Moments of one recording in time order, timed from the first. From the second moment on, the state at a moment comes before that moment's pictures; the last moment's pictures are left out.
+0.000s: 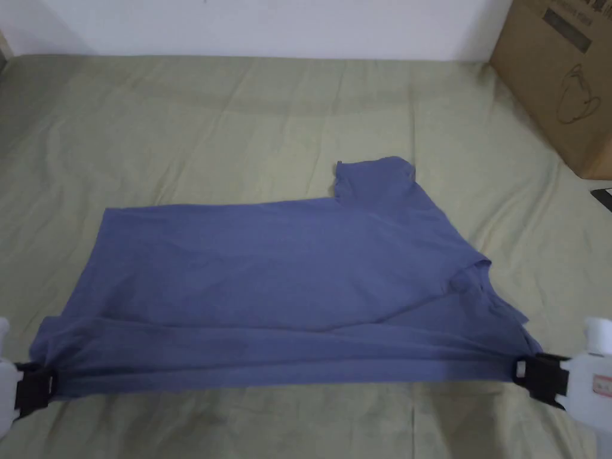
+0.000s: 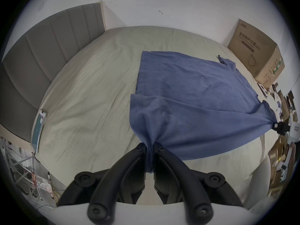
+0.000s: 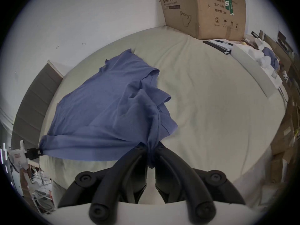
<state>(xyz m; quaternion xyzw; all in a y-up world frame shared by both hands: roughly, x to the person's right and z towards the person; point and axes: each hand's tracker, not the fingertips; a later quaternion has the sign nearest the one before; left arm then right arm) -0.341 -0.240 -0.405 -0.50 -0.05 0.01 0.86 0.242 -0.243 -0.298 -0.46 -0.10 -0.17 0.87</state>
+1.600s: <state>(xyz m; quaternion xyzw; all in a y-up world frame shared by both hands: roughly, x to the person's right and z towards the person) -0.293 -0.252 -0.475 -0.47 -0.04 0.06 0.88 0.272 -0.298 -0.660 -0.55 -0.04 -0.04 0.83</state>
